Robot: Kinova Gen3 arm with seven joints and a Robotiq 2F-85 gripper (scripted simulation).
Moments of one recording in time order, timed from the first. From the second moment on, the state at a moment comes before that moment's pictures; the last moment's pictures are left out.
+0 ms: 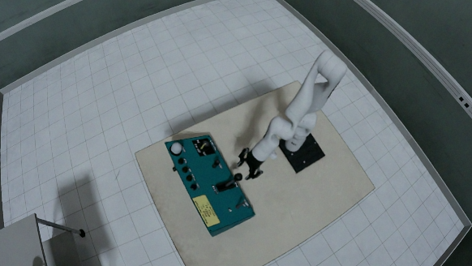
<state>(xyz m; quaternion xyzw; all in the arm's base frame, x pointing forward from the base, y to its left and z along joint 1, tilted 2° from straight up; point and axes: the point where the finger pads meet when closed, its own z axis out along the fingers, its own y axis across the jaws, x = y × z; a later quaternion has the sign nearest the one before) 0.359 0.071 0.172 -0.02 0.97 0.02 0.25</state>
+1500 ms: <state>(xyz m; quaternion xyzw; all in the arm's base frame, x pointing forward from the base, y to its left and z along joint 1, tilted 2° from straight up) 0.370 0.072 0.153 -0.02 0.97 0.02 0.25</state>
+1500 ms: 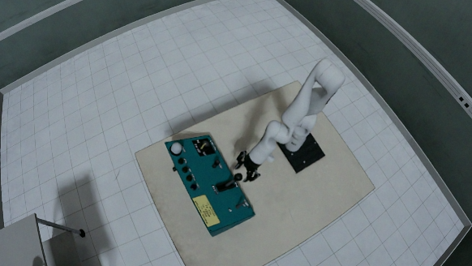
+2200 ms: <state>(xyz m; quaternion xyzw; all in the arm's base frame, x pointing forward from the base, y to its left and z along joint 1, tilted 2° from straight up) 0.373 0.073 0.145 -0.02 0.97 0.02 0.25</state>
